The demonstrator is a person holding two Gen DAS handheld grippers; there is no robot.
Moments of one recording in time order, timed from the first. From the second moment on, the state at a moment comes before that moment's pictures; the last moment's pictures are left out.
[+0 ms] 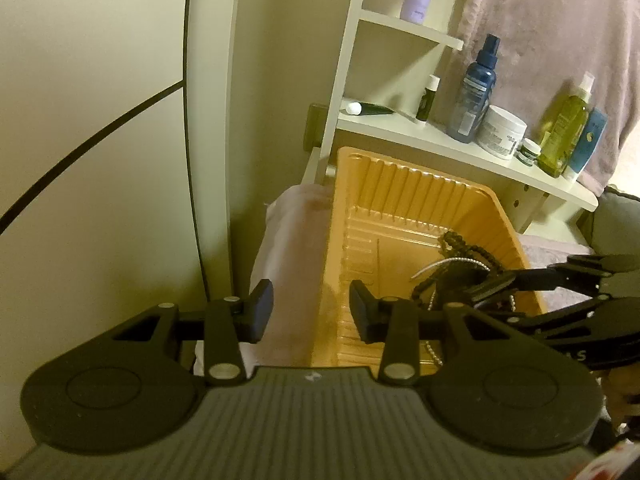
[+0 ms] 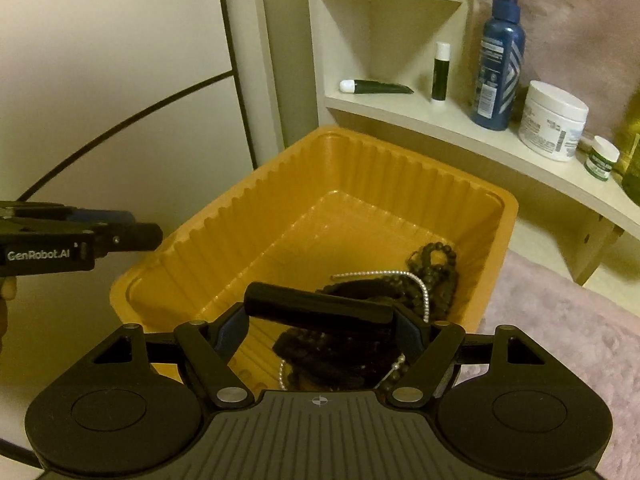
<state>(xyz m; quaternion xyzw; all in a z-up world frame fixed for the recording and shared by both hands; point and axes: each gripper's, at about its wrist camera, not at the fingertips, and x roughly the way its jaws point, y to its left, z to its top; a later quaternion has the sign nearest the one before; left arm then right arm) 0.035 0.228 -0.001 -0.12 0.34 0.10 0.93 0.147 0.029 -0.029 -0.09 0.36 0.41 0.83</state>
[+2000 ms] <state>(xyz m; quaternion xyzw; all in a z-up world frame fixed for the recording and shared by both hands) 0.006 0.089 0.020 -0.03 0.37 0.04 0.93 0.089 -0.180 0.001 0.07 0.43 0.20 0.88</state>
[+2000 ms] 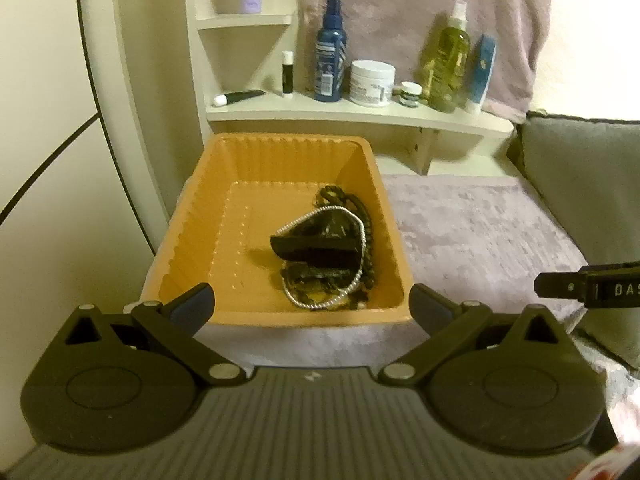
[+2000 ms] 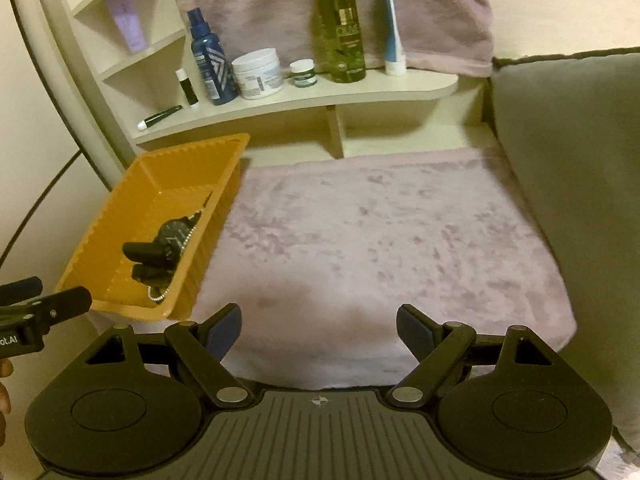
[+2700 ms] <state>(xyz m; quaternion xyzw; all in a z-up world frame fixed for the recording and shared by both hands) -0.014 0.052 0.009 -0.02 0.39 0.05 0.92 0.050 -0.188 0.004 0.03 0.43 0.18 0.88</state>
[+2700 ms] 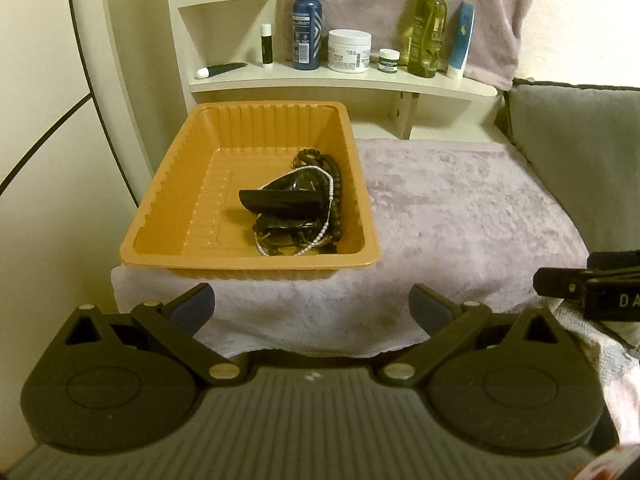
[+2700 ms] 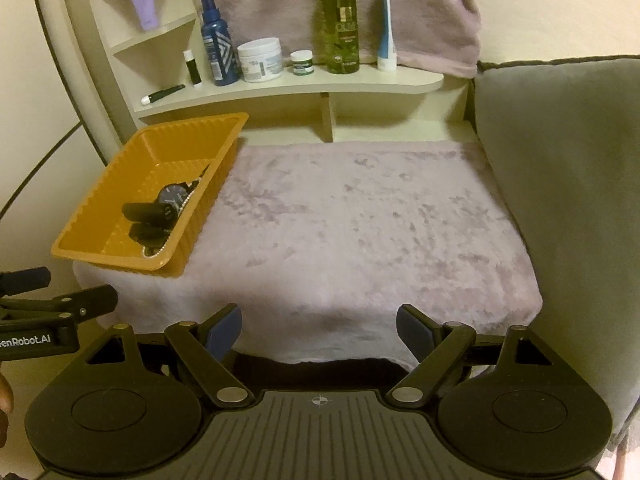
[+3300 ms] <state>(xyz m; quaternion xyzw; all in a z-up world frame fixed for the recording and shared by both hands) -0.016 0.044 0.010 -0.02 0.39 0.05 0.92 0.040 -0.196 0.008 0.06 0.42 0.19 0.89</state>
